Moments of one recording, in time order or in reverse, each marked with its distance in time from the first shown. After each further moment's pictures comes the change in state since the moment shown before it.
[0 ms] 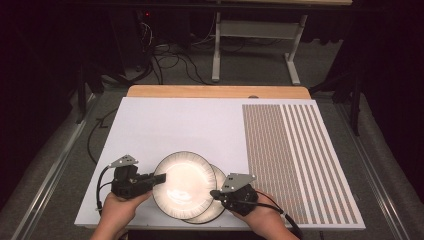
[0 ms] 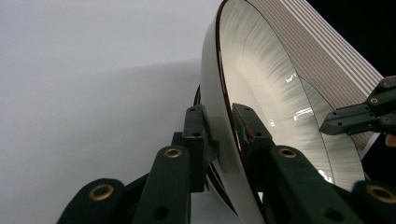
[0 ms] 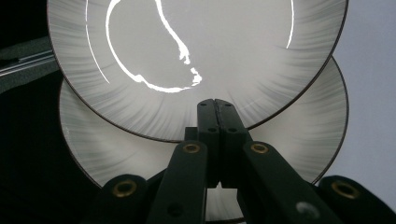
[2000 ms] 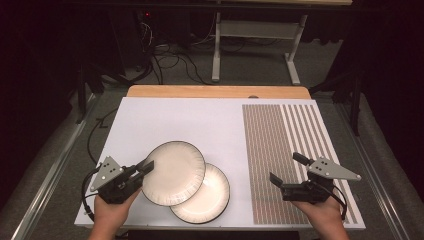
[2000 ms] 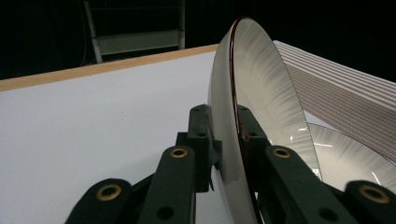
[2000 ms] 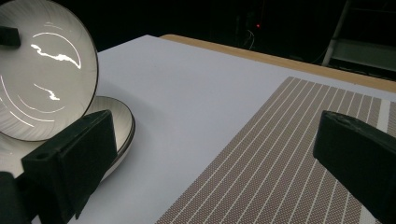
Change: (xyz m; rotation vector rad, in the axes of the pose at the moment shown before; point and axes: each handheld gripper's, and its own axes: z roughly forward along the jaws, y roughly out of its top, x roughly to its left) left arm -0.013 -0.006 -0.031 -0.354 0.164 0.294; right arm -0.070 -0.063 -0.132 -0.398 -0.343 0.282
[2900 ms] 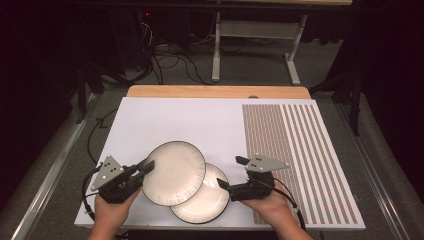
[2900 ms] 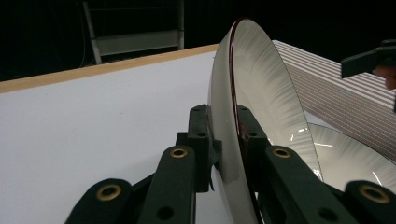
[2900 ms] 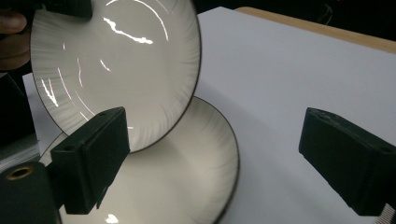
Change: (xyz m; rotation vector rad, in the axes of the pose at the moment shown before) left arm 0.000 0.001 0.001 -0.002 -0.003 0.005; right arm 0.078 0.010 0.094 0.116 0.225 -0.052
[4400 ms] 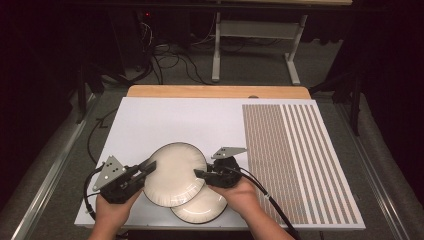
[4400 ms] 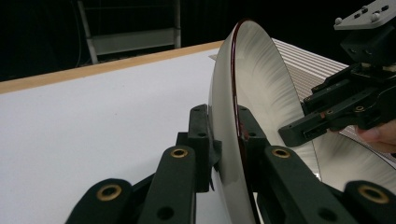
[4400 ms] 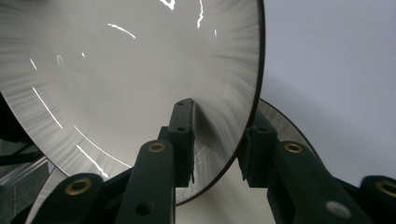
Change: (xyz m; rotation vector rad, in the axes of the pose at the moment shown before) left arm -0.004 0.003 0.001 0.017 -0.015 0.009; right arm 0.011 0.011 0.081 0.190 0.116 0.145
